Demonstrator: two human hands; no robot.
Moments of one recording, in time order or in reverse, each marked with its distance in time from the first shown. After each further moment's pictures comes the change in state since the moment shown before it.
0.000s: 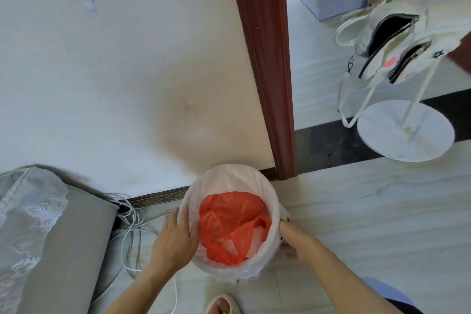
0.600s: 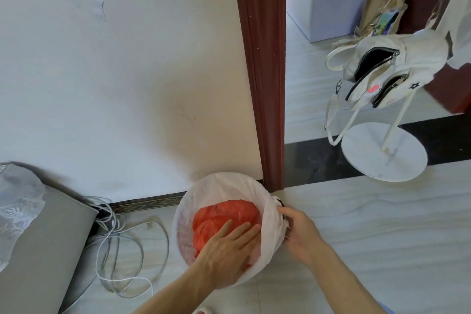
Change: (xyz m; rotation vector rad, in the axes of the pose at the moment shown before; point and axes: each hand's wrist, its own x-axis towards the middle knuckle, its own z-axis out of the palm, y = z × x) left_hand -0.001 0.091 0.046 0.507 -0.126 0.880; right_hand -0.037 -0.022 -0.038 0.538 -0.006 -0.246
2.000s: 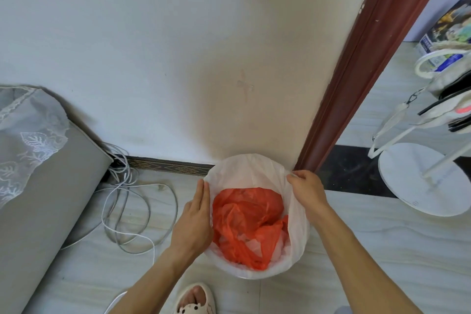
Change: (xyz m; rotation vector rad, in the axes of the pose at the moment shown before) left_hand -0.050 -0.059 0.041 -0.659 0.296 -0.816; right_hand 0.056 -0.031 0.081 -0.849 0.212 -0.410
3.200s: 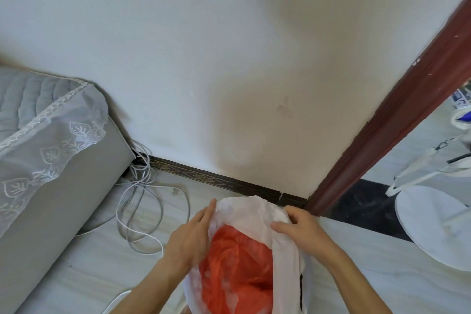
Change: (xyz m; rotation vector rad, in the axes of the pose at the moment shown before) left_hand -0.011 -0.049 -0.007 0.053 0.028 -0.071; right_hand -0.040 -0.014 0.024 -0.285 -0.507 -0.241
